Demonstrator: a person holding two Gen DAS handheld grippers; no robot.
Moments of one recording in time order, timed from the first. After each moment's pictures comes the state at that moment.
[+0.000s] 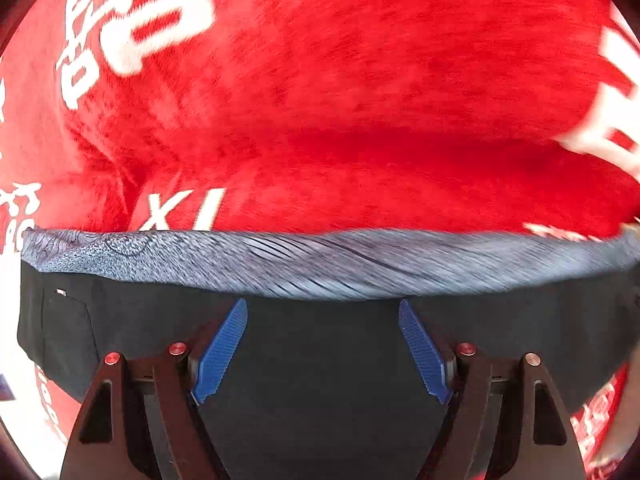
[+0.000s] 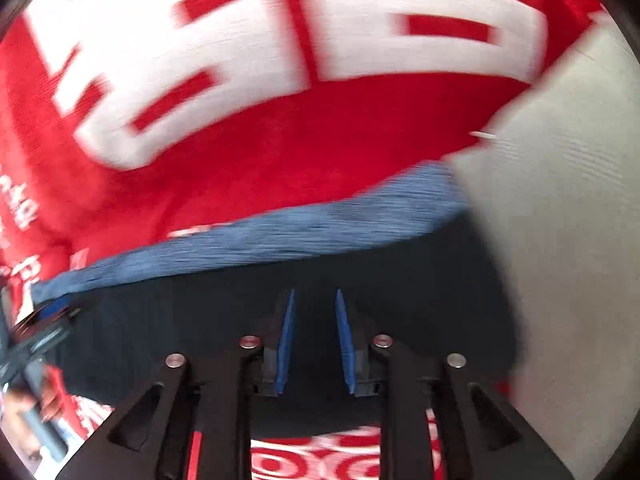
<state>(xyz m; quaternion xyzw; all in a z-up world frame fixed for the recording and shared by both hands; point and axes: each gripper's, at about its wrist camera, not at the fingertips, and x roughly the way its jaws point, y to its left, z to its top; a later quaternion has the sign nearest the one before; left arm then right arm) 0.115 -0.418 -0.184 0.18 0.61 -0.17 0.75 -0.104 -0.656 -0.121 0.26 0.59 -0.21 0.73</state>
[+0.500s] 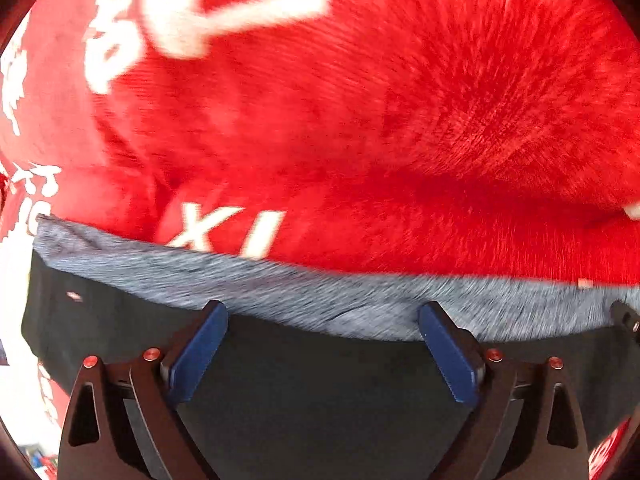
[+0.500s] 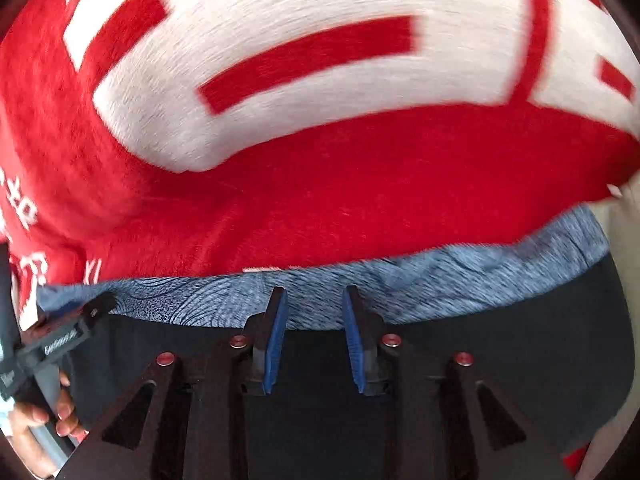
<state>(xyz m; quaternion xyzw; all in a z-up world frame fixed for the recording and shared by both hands) 0.145 -0.393 -0.186 0.16 0.59 -0.13 0.78 -0.022 -0.615 -0.152 0.26 0.58 -0.19 0.74</state>
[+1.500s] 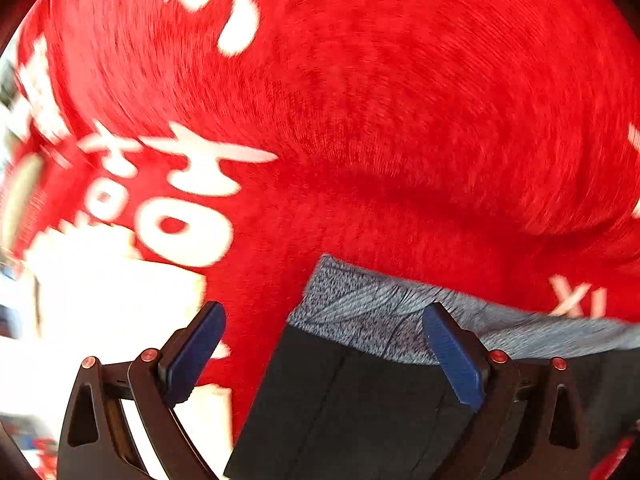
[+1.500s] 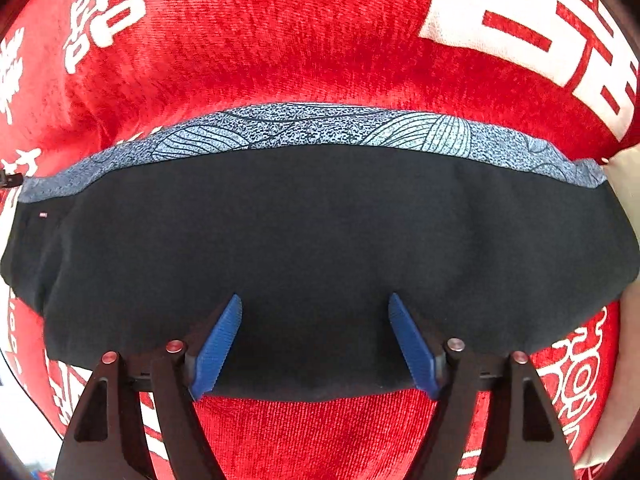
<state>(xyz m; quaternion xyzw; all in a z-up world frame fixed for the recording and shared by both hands) 0.314 -0.084 -0.167 0.10 0.59 -0.08 0.80 0.010 -0.389 -0.198 0.14 0.62 -0.20 0.75</state>
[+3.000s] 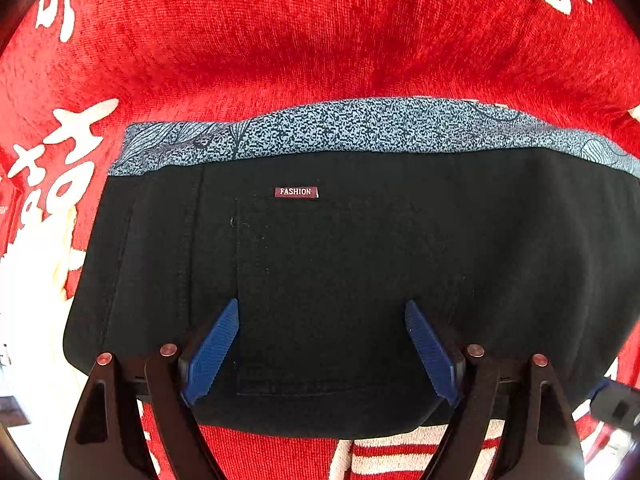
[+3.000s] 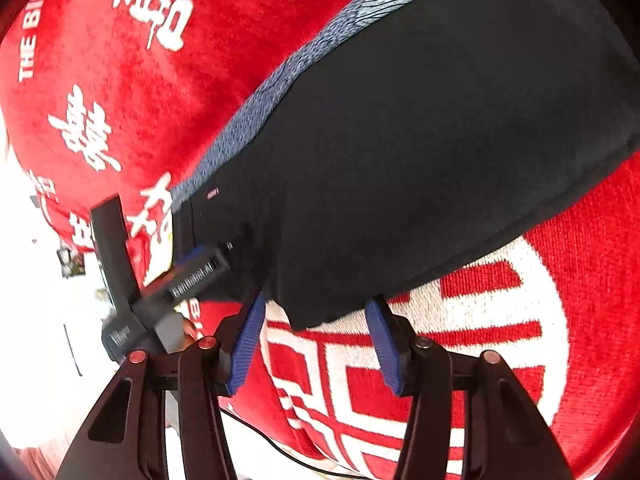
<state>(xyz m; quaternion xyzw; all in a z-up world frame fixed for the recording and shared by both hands) 0.180 -0.152 -0.211 0.20 0.60 -0.20 0.74 0.042 -0.248 -0.236 0.49 0.55 -0.07 0.68</state>
